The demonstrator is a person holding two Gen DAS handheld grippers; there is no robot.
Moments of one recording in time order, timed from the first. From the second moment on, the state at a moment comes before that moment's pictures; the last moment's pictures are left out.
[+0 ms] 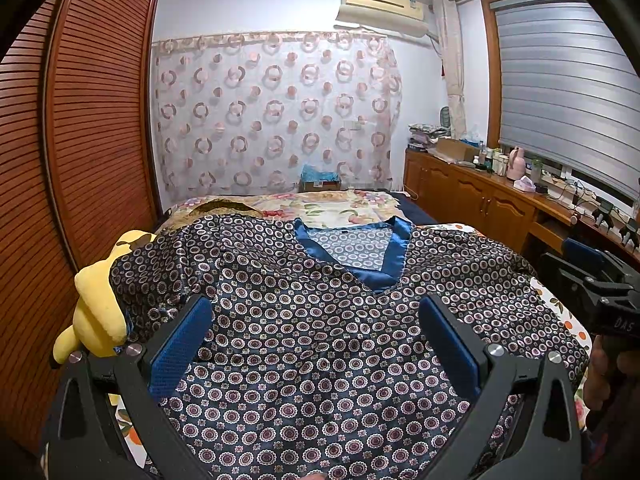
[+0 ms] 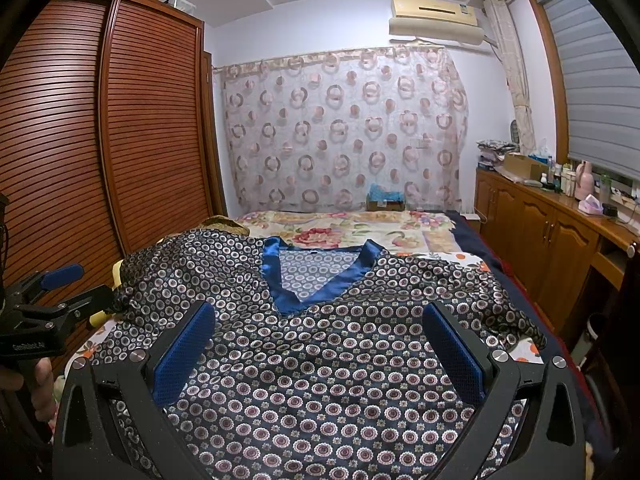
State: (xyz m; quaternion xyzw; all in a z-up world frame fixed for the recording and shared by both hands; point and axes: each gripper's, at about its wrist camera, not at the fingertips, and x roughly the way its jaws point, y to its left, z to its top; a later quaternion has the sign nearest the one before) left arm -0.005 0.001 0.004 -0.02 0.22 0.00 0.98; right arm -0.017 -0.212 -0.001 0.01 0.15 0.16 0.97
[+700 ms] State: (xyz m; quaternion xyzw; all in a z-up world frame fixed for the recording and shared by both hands) left arm -0.005 0.002 0.005 -0.01 0.21 0.00 0.98; right arm -0.018 -0.211 0.000 0.01 0.15 0.16 0.97
